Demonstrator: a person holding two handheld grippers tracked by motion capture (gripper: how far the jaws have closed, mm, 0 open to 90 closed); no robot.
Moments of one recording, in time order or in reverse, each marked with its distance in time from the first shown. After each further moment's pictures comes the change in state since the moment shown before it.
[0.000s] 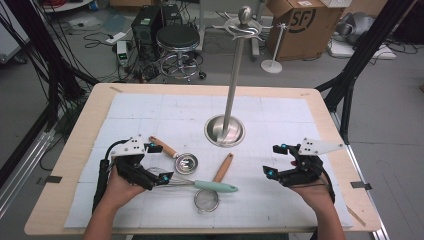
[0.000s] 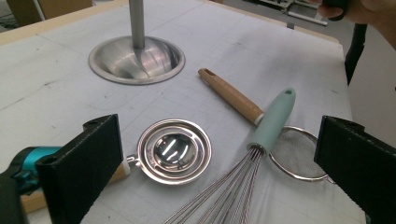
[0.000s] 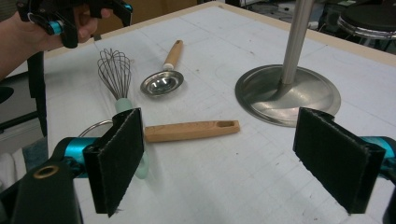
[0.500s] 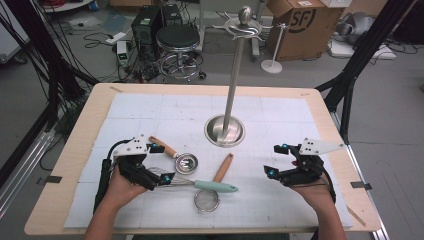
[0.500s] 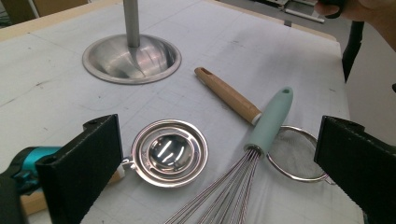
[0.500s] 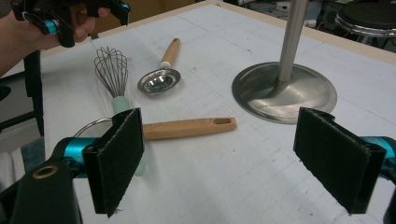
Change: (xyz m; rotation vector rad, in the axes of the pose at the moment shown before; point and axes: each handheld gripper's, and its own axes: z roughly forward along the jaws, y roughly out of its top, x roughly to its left) left arm 0.000 0.002 0.004 0.006 -0.020 0.005; right arm -0.003 -0.002 -0.001 0.005 -0.007 0.000
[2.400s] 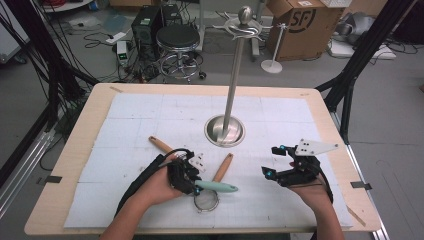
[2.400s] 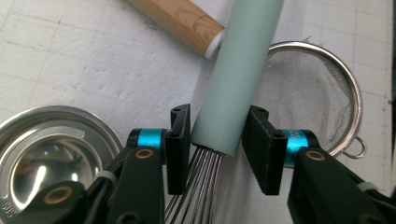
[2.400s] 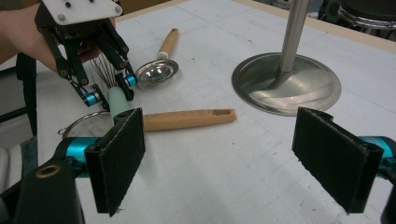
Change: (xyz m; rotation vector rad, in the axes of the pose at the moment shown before) left arm -0.036 0.017 0.112 0.623 -0.152 0.222; right arm -0.002 -0.006 0.008 0.027 -0.001 0.001
